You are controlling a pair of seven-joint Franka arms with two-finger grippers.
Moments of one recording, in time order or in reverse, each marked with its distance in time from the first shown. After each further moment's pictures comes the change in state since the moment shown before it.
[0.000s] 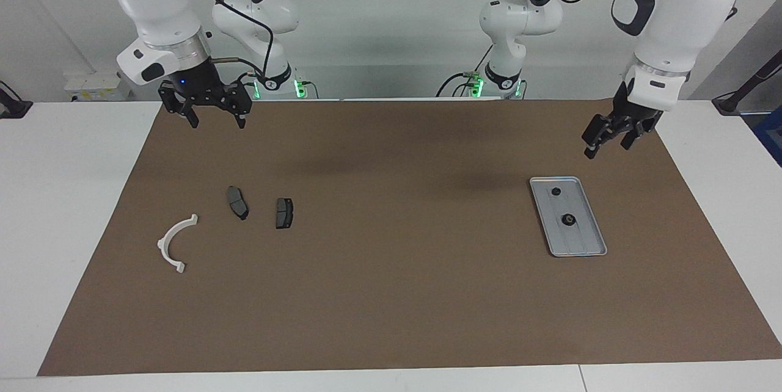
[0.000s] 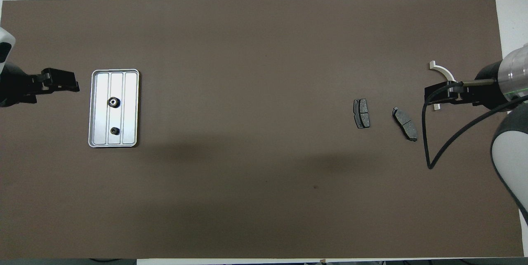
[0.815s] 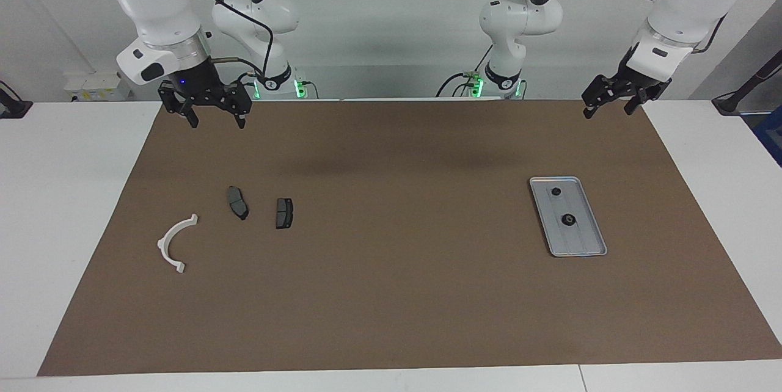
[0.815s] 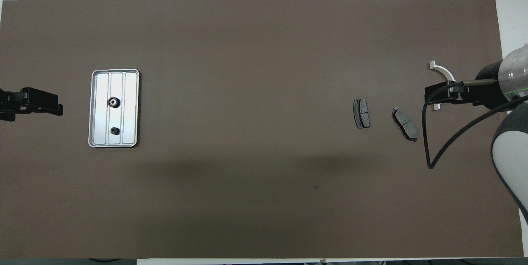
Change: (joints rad) left arm 0.001 0.016 0.013 0.133 0.000 -0.242 0.117; right arm 0.003 0.000 -0.004 0.001 0.000 0.000 0.000
